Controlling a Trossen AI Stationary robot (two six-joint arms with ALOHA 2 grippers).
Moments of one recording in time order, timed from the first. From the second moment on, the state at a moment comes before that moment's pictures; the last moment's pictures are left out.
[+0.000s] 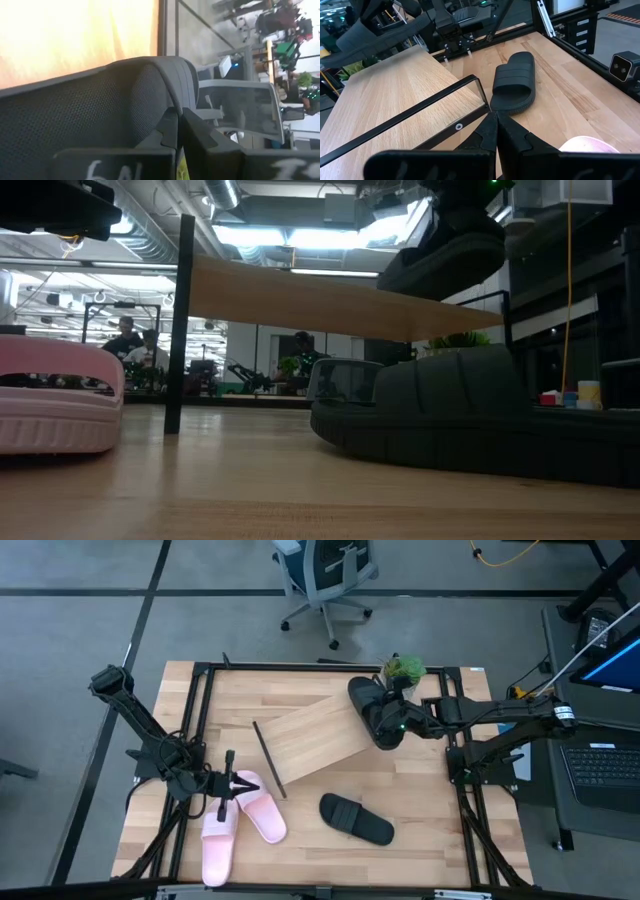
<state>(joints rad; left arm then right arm) -0.83 0.87 0.29 0.25 -0.82 0.03 0.02 1.27 1.14 -0.70 0.73 -0.52</state>
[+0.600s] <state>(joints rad) -0.83 0.87 0.29 0.24 -0.82 0.03 0.02 1.27 1.14 -0.70 0.68 -0.56</state>
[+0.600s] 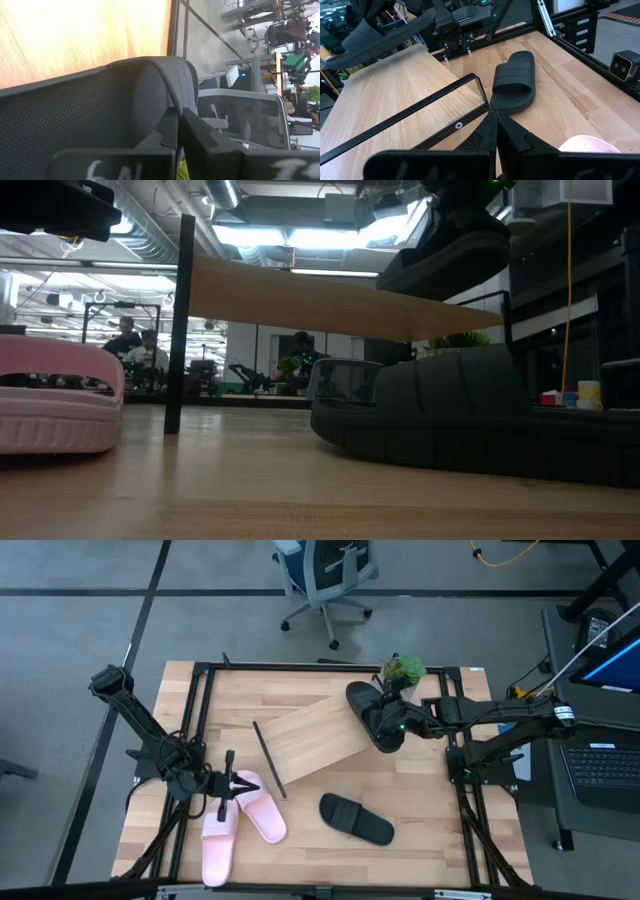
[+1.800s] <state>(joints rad) -0.83 0.87 0.29 0.23 -0.82 0.03 -0.04 1.33 1.14 -0.72 0.69 -0.58</state>
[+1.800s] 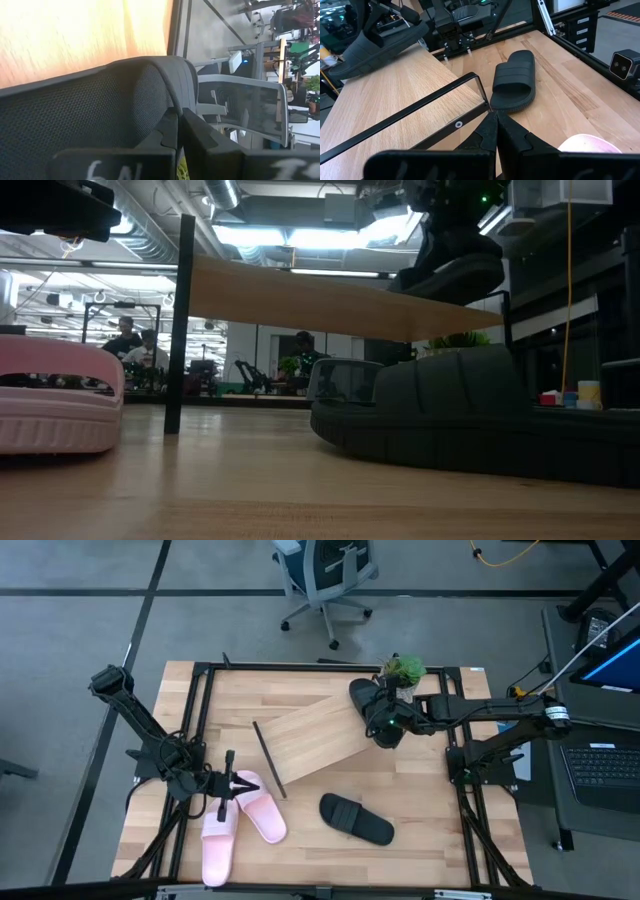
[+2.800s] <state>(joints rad) -0.83 0.87 0.29 0.23 -0.82 0.03 -0.04 1.33 1.14 -0.74 0.69 -0.59</state>
